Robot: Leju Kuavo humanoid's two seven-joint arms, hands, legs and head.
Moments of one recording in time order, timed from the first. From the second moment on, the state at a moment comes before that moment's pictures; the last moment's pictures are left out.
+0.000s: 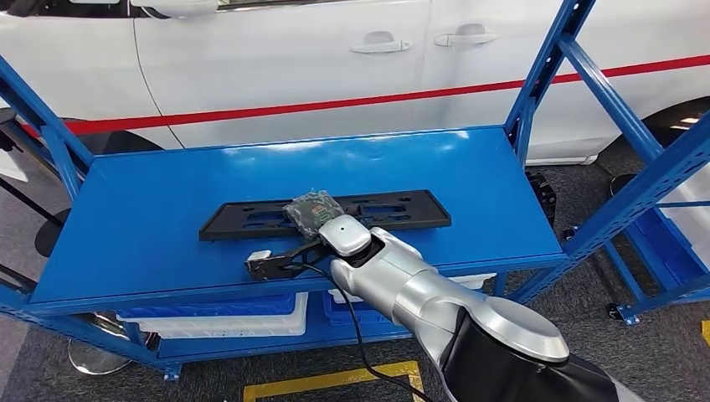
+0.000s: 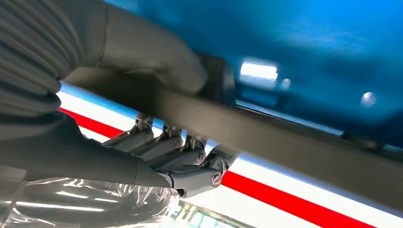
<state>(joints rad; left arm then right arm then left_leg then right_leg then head) -0.13 -0.19 1.17 -0.20 -1.04 -0.04 -0.19 -1.04 0.35 1.24 -0.28 0.78 -0.09 0.05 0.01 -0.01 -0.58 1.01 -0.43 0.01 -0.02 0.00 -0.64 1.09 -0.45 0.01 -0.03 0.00</state>
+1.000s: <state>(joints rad) -0.11 -0.19 1.19 -0.20 -1.03 -0.04 -0.18 -1.03 0.31 1.04 -0.36 0.81 -0.50 -0.04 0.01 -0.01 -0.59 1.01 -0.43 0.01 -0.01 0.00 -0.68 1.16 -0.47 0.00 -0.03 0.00</state>
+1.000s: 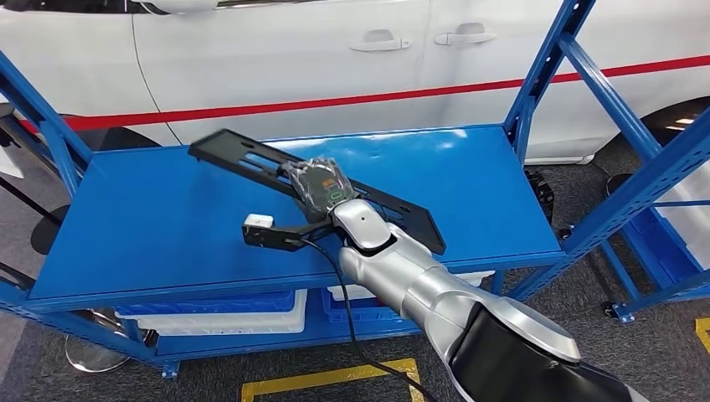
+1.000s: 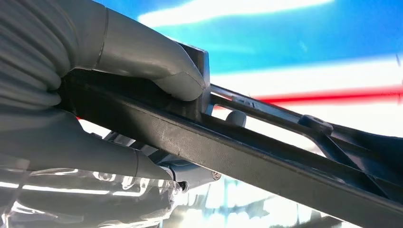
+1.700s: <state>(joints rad) -0.10 -0.19 1.21 -0.20 -1.03 -0.02 -0.17 -0.76 0.22 0.45 -1.16 0.71 -0.36 -0.28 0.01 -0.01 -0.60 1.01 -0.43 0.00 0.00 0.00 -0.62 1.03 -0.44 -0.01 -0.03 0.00</state>
